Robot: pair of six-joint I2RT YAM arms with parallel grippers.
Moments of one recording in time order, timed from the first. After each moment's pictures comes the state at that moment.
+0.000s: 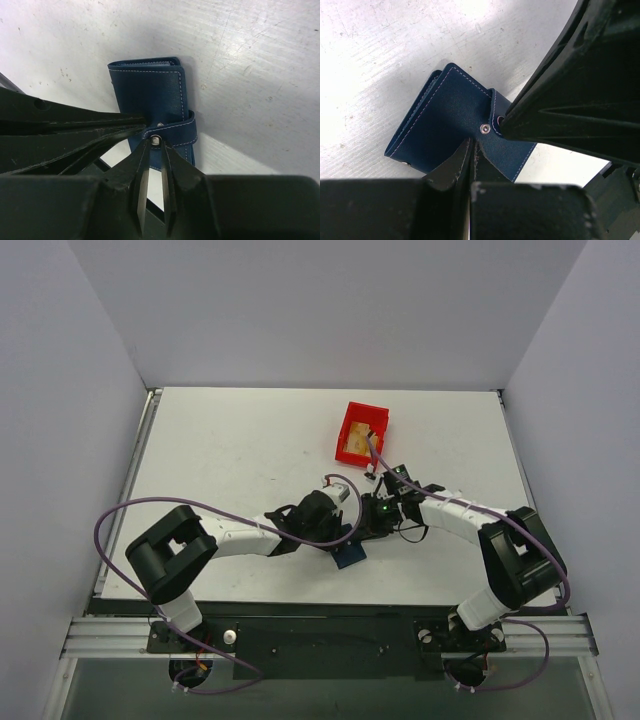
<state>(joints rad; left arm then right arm) -0.94 1.70 0.84 0.11 0.05 -0.57 0.48 1.55 0.76 -0.28 -0.48 0.48</state>
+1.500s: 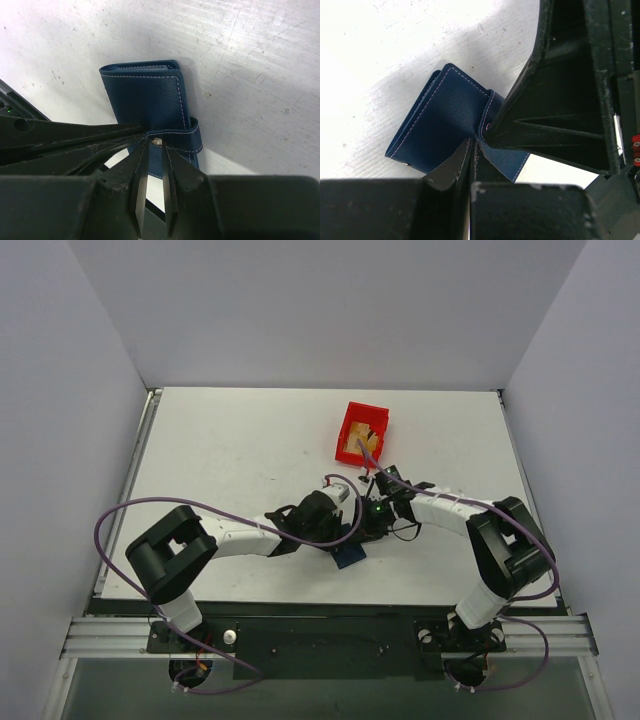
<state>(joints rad) -0.94 1.70 0.84 0.10 0.04 -0.57 0.51 1.63 0.79 -0.28 -0.48 0.51</state>
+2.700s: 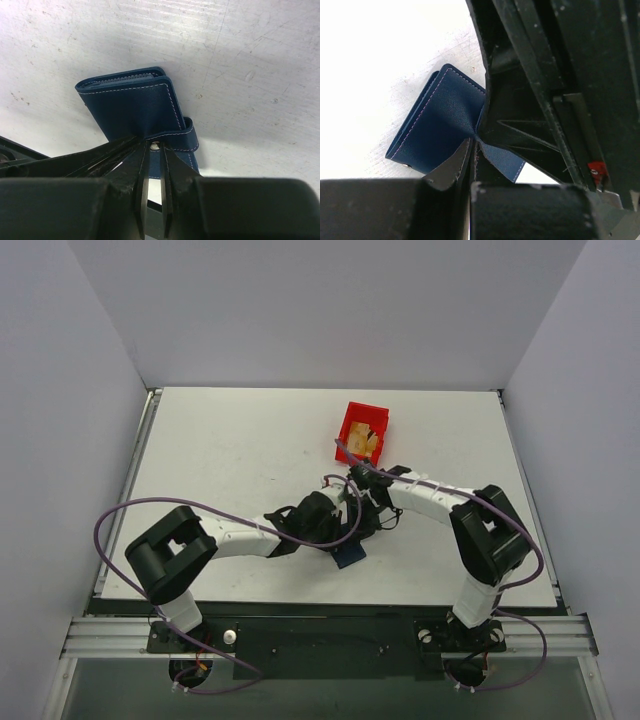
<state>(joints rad) -0.94 1.70 0.83 0.12 0.03 -0.57 0.62 1.76 1.04 -0.59 -0.23 0.55</state>
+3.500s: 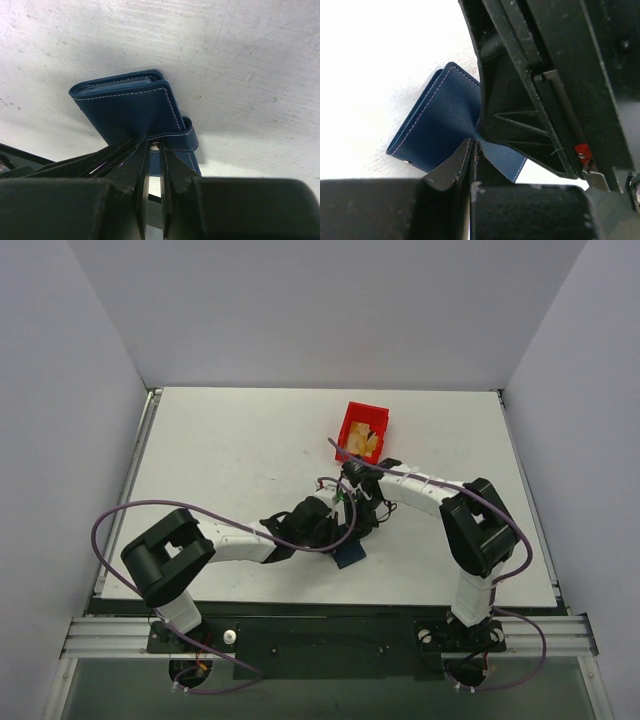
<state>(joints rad) -0.95 1.67 0.76 0.21 0.01 -0.61 0.64 1.84 1.15 -0.71 -0.20 0.55</state>
